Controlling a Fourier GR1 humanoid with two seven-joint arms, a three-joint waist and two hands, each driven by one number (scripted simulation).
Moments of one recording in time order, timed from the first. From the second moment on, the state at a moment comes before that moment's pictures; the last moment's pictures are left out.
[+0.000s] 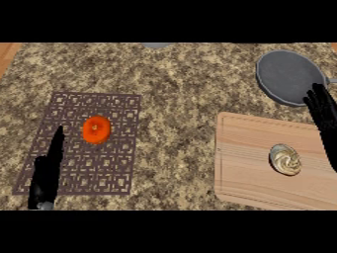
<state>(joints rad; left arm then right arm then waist) 0.05 0.34 -0.22 -1.37 0.12 0.42 0.01 -0.07 -0.58 0.16 -1.56 -0.37 -0.15 -0.18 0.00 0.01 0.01</state>
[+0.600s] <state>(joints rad) -0.06 0.42 -0.12 -1.52 0.19 0.34 0.06 0.03 -0.65 0.09 -1.34 -0.30 0.01 -0.47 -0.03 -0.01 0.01</state>
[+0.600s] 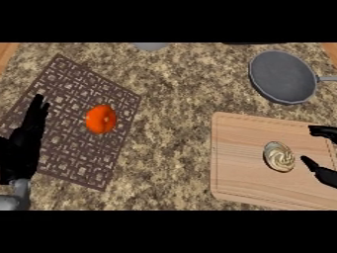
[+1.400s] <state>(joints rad) -0.16 0.41 -0.06 -1.51 0.21 0.27 0.05 0.33 -1.11 -0.19 -1.61 -0.23 0.10 -0.36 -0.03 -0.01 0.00</state>
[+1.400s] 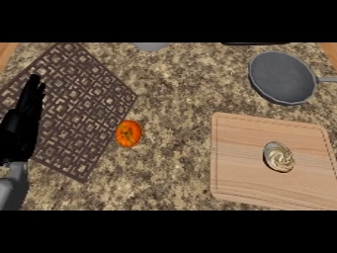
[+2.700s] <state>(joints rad) -0.24 0.33 -0.02 -1.45 0.14 0.21 0.04 0.11 -0.95 -0.04 -2.01 -0.06 0.21 0.29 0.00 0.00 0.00</state>
